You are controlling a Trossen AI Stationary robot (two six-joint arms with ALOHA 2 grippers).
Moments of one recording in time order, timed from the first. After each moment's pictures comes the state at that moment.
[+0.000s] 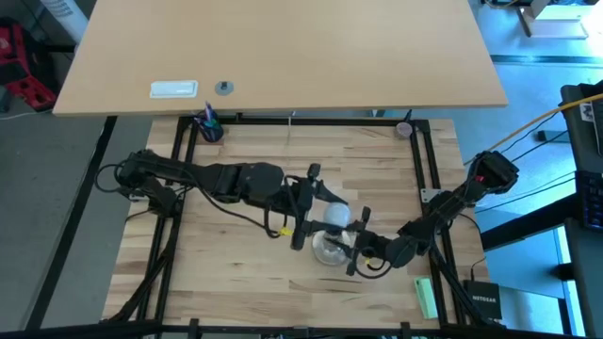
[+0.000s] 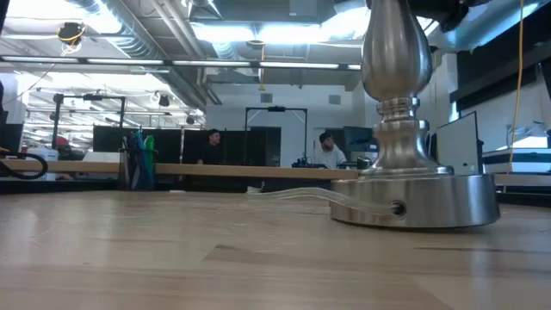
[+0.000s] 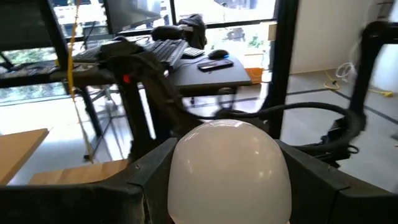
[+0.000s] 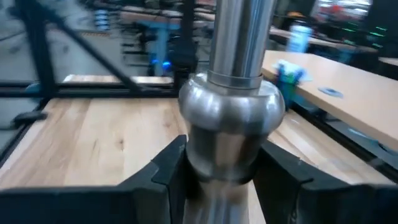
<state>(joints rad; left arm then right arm) -0.22 1.76 1.78 -0.19 -0.07 0.06 0.68 1.48 0.69 0.69 0.94 -0.01</state>
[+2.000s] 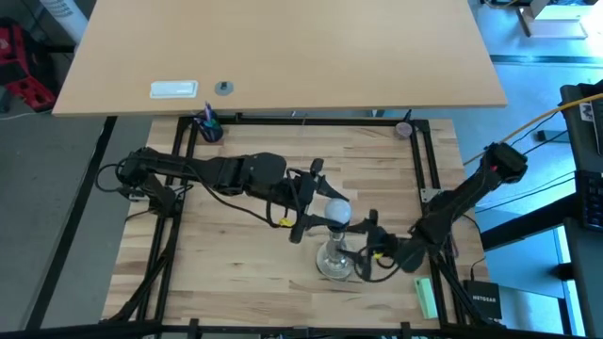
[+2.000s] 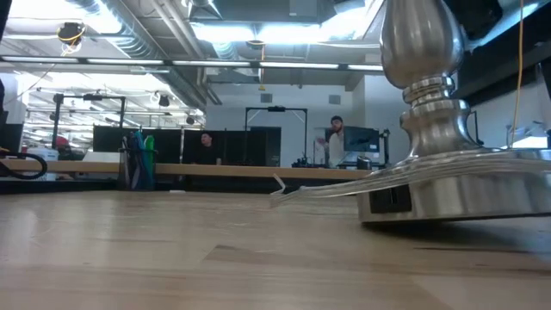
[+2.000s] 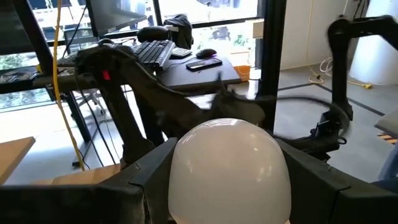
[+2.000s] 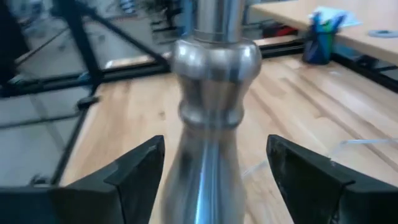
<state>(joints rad) -0.17 1.76 1.78 -0.21 0.04 0.11 0.74 1.33 0.70 0.25 0.85 0.43</state>
